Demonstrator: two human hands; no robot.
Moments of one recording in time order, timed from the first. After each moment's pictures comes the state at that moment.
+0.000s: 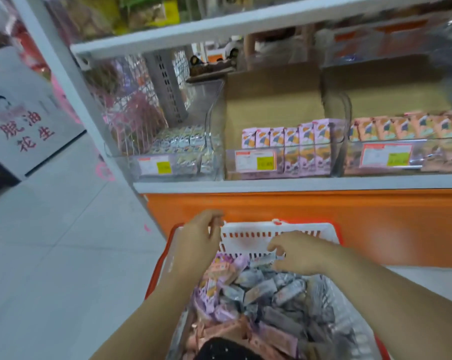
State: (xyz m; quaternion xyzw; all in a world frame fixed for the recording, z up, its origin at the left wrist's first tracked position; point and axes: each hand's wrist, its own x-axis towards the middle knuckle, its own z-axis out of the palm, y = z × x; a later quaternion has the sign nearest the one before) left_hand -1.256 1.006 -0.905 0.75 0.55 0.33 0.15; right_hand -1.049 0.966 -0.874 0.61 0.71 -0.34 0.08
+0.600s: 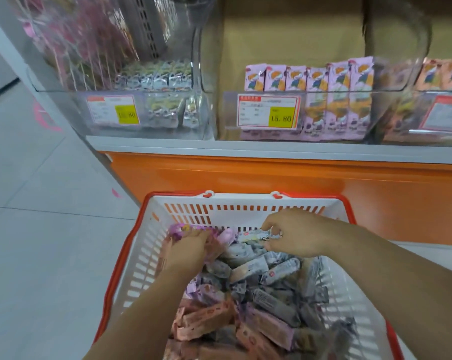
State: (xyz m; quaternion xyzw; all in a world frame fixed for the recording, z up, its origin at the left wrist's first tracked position) left_hand -1.272 1.042 -1.055 0.77 0.60 -0.11 0.18; right_hand -1.050 1.010 -0.924 0.61 0.70 -0.35 0.12
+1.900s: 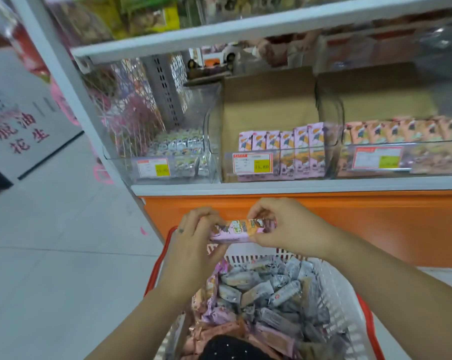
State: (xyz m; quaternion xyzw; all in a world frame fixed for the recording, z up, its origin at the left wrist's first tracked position) left_hand -1.264 0.981 -0.889 0.84 0.39 0.37 0.00; right_hand -1.058 0.957 -0.825 0.56 0.72 -0.34 -0.23
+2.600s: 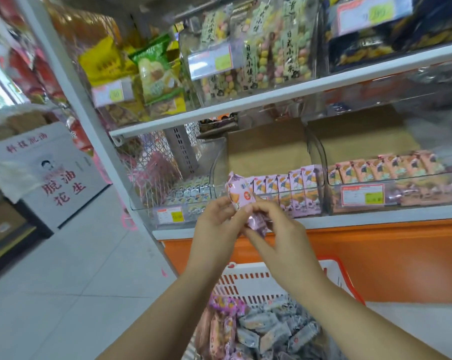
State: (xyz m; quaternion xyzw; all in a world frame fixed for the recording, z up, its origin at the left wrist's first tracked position) left_hand -1.190 0.978 -0.773 0.59 0.47 0.48 0.45; right_hand -1.073 0.933 -0.796 0.50 0.63 -0.21 -0.55
